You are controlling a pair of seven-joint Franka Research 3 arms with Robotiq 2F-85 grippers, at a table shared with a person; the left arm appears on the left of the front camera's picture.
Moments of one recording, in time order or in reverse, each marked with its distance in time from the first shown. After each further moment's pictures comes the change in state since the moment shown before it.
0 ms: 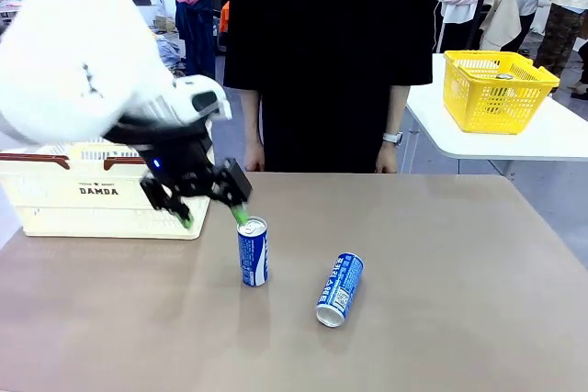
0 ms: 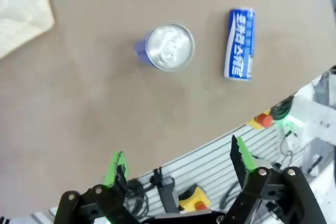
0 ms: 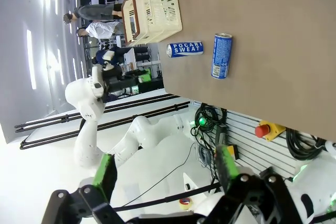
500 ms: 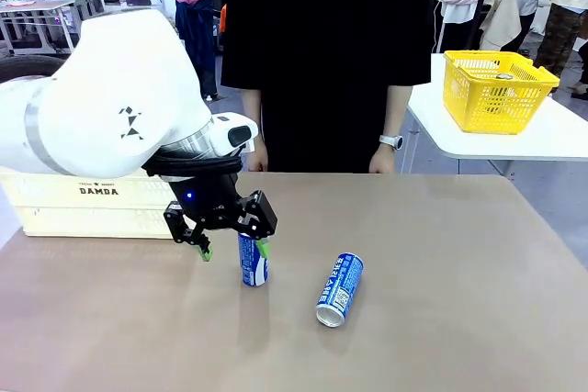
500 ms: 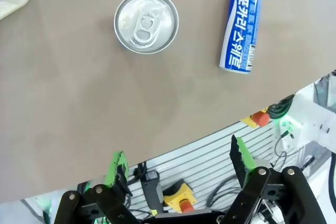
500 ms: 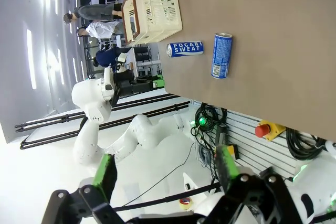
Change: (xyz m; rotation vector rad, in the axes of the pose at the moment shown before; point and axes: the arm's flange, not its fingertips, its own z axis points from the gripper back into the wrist) left arm -0.008 -0.024 -0.032 0.013 0.063 0.071; right arm 0.000 0.000 0.000 0.001 0.001 0.000
